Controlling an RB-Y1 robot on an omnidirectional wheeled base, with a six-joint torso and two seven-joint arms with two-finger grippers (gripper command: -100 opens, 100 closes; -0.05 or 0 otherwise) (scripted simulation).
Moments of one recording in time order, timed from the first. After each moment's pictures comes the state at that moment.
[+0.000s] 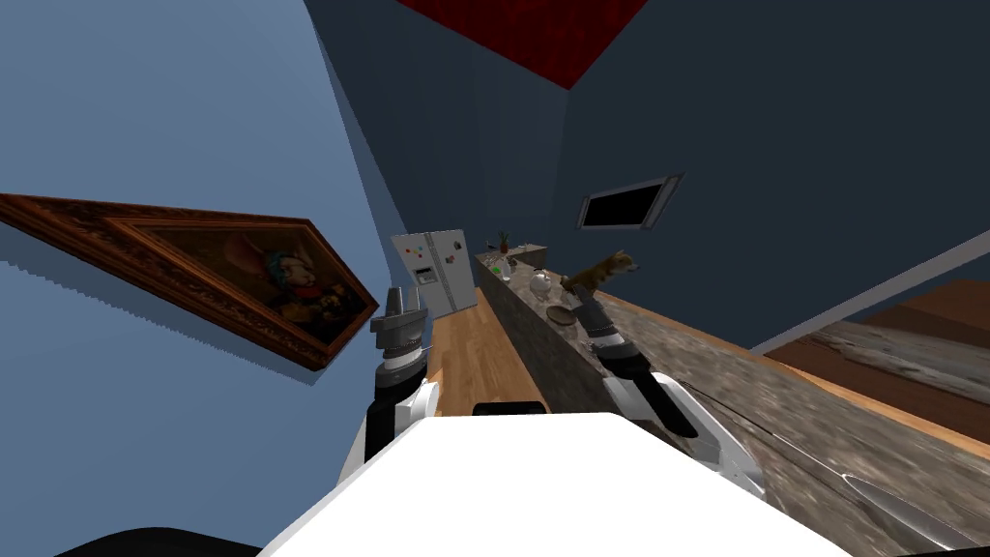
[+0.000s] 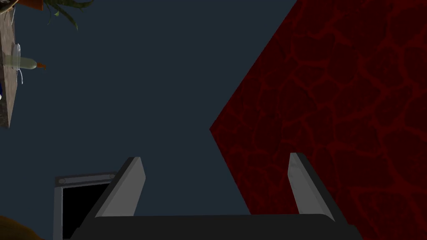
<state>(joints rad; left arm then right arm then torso) 0.51 -0.01 -0.06 -2.40 -0.08 -0.62 0.12 0.46 -0.34 -0.04 -2.23 0.12 -0.39 -0.11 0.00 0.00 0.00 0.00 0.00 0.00</state>
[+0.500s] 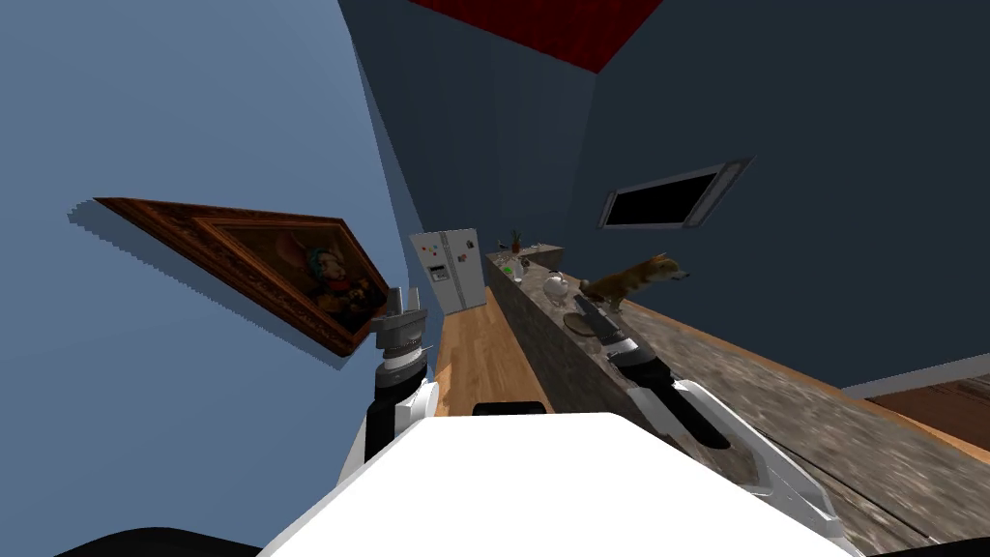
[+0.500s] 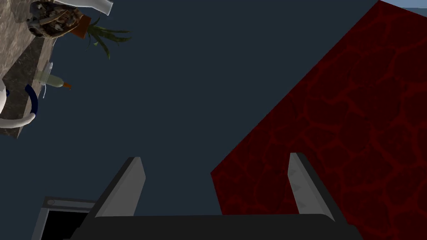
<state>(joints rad) 0.51 -0.01 -0.06 -2.40 -0.08 -0.62 0.12 0.53 -0.49 -0.12 -2.16 0.21 -0.38 -0.13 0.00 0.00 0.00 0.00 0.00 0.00</state>
